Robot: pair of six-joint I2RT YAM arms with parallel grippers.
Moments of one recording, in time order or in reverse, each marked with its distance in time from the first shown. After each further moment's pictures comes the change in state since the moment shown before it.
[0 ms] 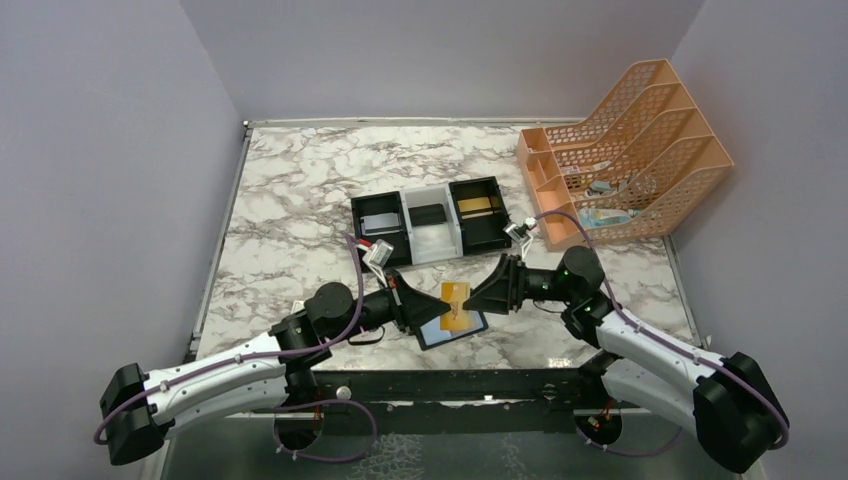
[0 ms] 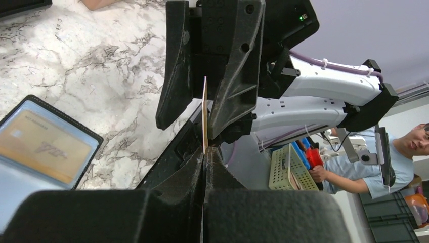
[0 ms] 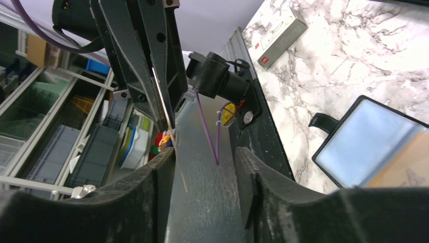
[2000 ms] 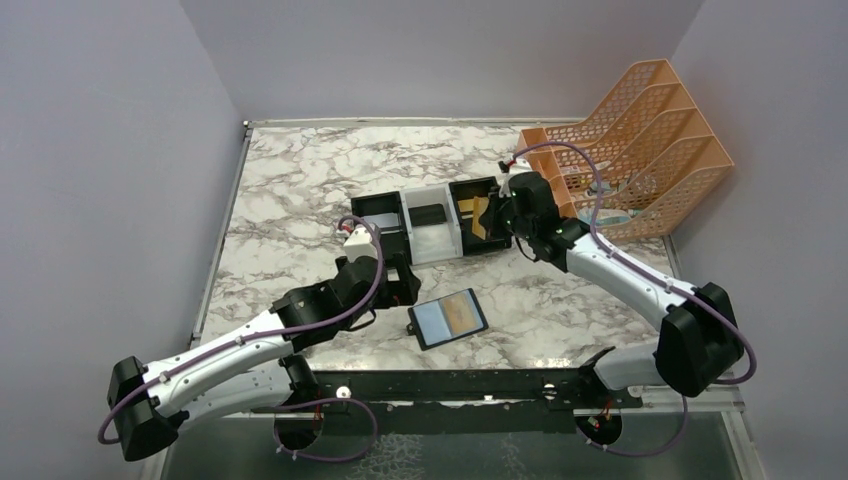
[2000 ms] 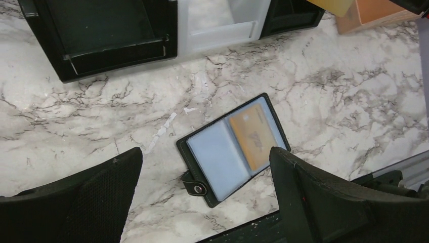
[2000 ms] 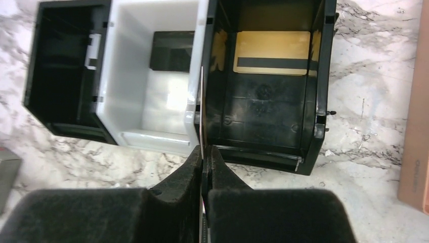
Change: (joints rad) left arm 0.067 0.150 0.288 -0.756 -0.521 0.090; right arm 0.007 0.408 0.629 -0.750 0.964 -0.599
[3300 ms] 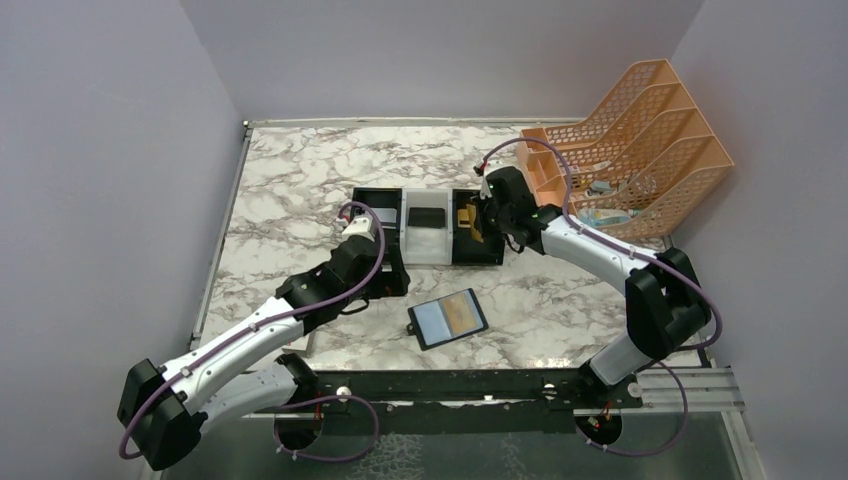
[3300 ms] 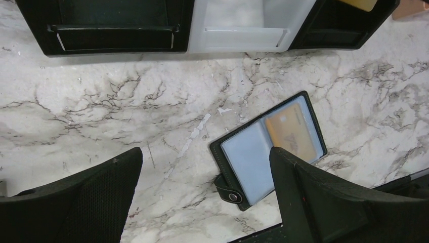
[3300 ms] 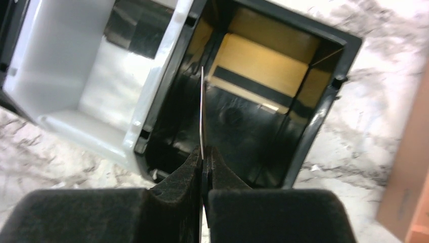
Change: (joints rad) left arm 0.227 0.093 0.003 -0.007 0.197 0.131; right arm 0.000 0.235 0.125 -0.088 -0.010 -0.158
